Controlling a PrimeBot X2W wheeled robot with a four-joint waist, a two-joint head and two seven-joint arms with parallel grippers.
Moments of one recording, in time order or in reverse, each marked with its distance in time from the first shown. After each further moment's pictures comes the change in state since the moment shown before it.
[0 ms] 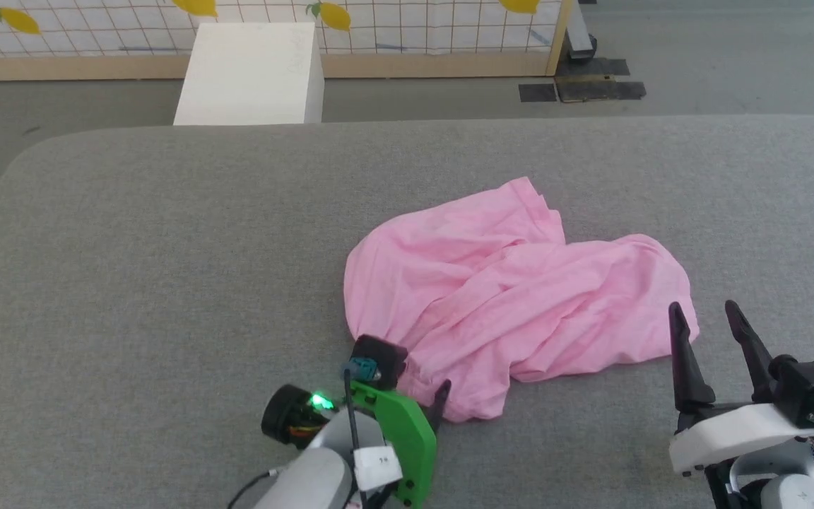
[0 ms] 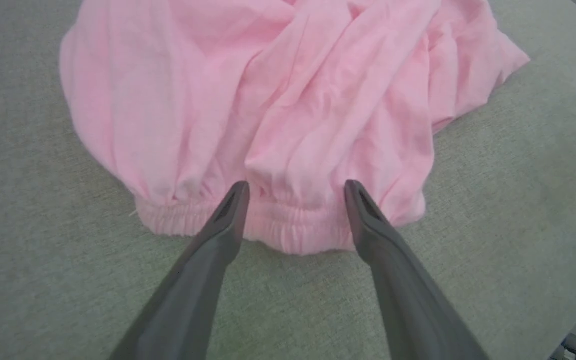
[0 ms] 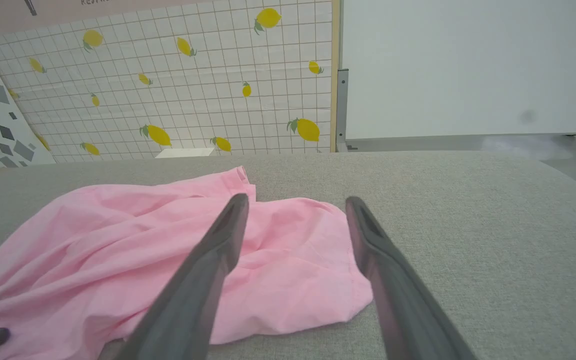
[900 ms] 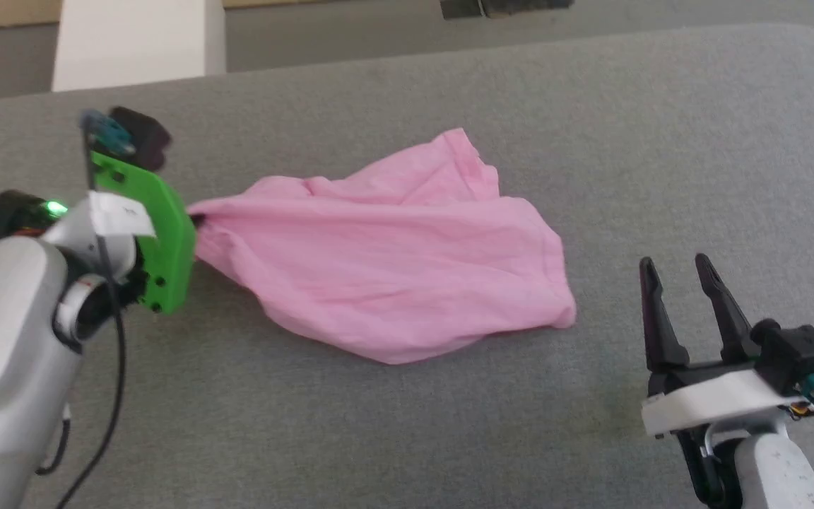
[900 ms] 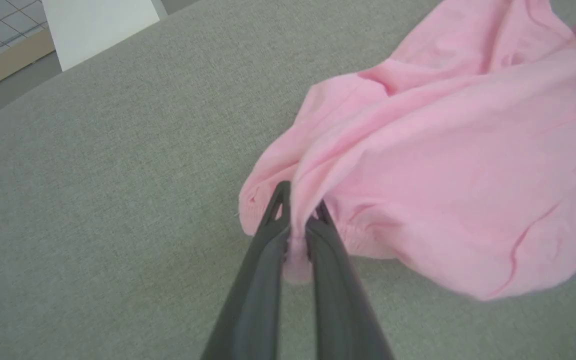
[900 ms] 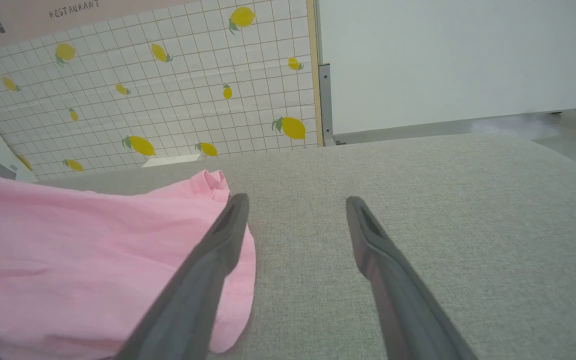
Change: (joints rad) left arm -0.396 0.510 0.122 -0.146 -0.312 -0.102 0.541; right arm -0.089 0.000 0.085 0.014 0.080 0.000 -0.061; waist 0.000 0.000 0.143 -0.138
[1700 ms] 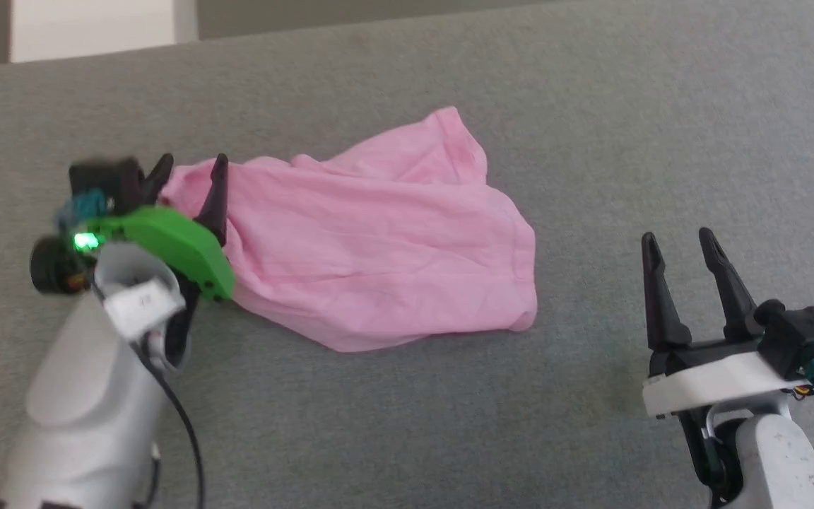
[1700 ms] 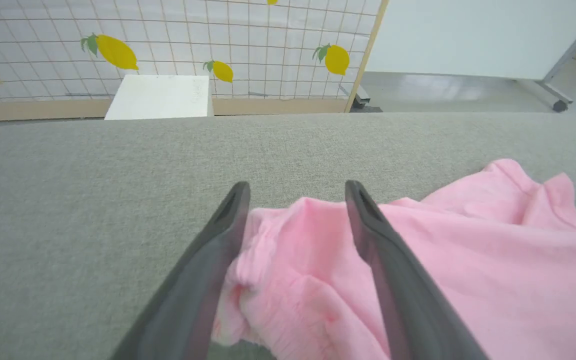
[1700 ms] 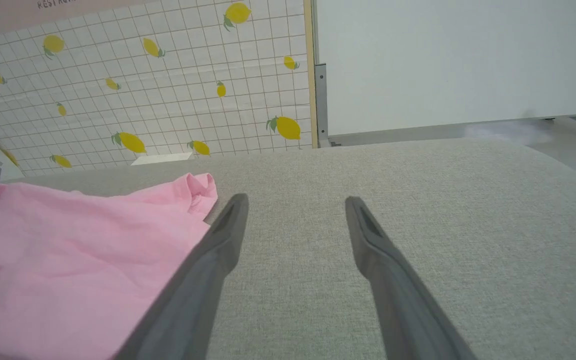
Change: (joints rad) left arm 0.045 -0.230 0.095 0.298 0.101 0.140 -0.800; right arm -0.055 -0.001 0.000 0.009 -0.014 0.000 -0.024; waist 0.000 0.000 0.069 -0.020
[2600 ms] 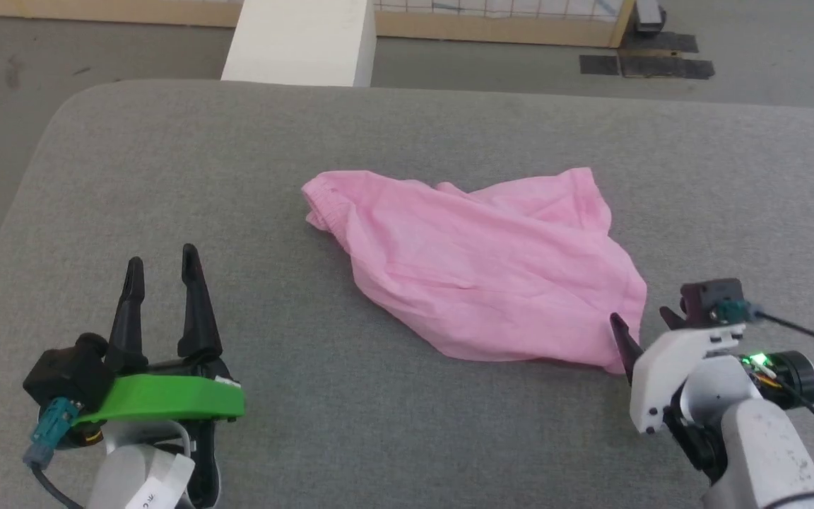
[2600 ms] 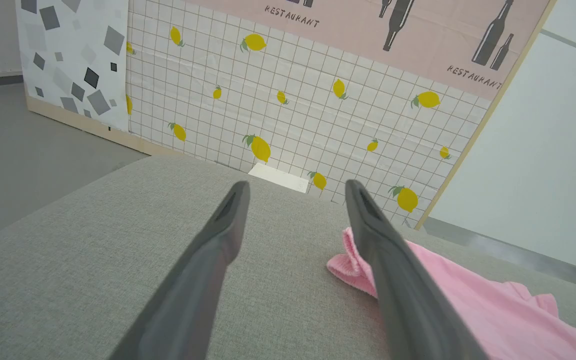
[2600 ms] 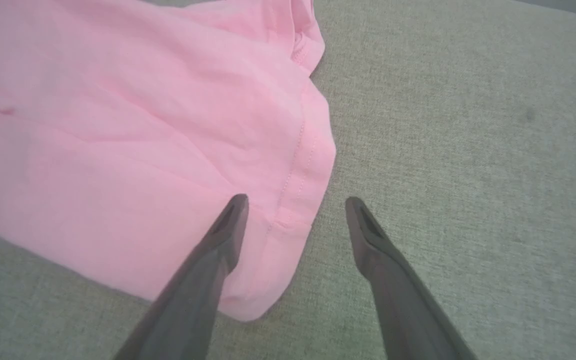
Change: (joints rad) left arm 0.499 -0.312 0.402 -0.446 0.199 -0.059 -0.238; right arm -0.072 0.001 -0.033 0.184 -0.131 0.000 0.564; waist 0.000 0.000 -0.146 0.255
